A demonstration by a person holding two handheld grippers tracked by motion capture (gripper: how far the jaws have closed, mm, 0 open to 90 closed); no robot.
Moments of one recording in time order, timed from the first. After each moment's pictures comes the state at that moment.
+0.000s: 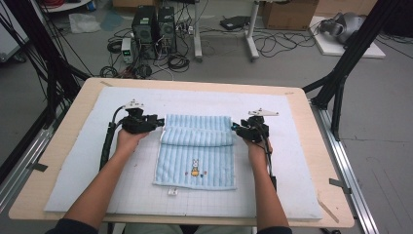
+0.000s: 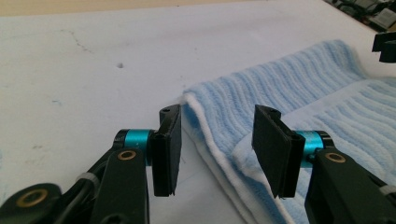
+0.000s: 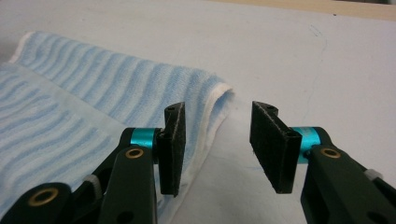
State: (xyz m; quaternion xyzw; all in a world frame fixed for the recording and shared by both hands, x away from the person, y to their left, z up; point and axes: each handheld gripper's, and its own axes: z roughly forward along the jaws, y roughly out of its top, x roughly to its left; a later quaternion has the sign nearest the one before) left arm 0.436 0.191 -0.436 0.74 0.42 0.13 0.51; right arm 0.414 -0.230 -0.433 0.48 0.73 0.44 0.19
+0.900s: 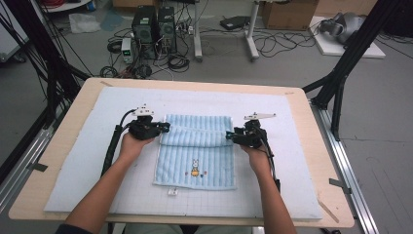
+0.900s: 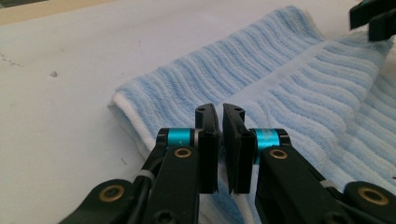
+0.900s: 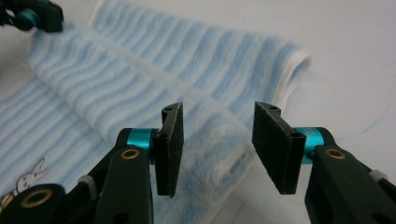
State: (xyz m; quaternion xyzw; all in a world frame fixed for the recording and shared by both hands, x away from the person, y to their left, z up) left arm 0.415 0.170 -0.433 0.79 0.35 0.12 0.49; right arm 0.398 -0.220 -0.429 0.45 0.78 0.43 0.10
